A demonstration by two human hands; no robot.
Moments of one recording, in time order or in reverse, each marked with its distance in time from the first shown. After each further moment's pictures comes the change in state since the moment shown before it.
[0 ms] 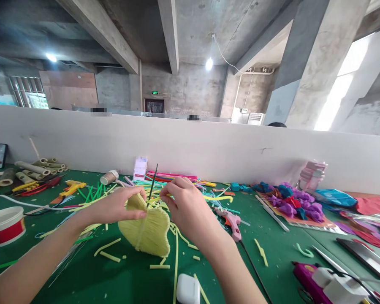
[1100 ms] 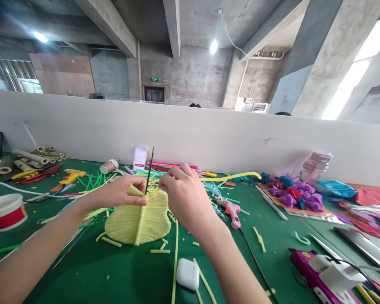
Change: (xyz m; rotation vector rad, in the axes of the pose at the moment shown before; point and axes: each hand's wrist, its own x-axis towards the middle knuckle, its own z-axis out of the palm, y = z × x) left_hand 0.013 -0.011 0.004 -0.107 -0.093 0.067; right_hand 0.002 0.003 0.016 -0.199 0.007 -0.117
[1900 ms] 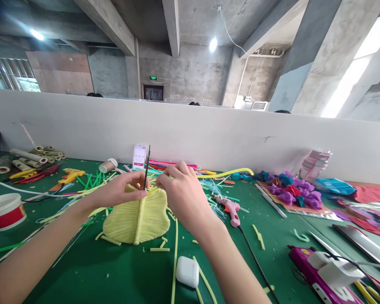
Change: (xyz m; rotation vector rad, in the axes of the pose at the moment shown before) left_hand -0.002 0.004 0.006 -0.153 0.036 0.043; right_hand 0.003 0.000 0.003 -0.032 -0.089 0.020
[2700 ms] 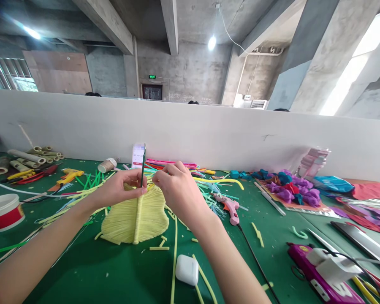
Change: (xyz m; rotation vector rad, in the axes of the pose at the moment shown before) left_hand 0.001 -0.002 0.006 -0.041 0.101 0.006; right_hand 0.002 0.004 0.010 0.132 0.101 -0.031
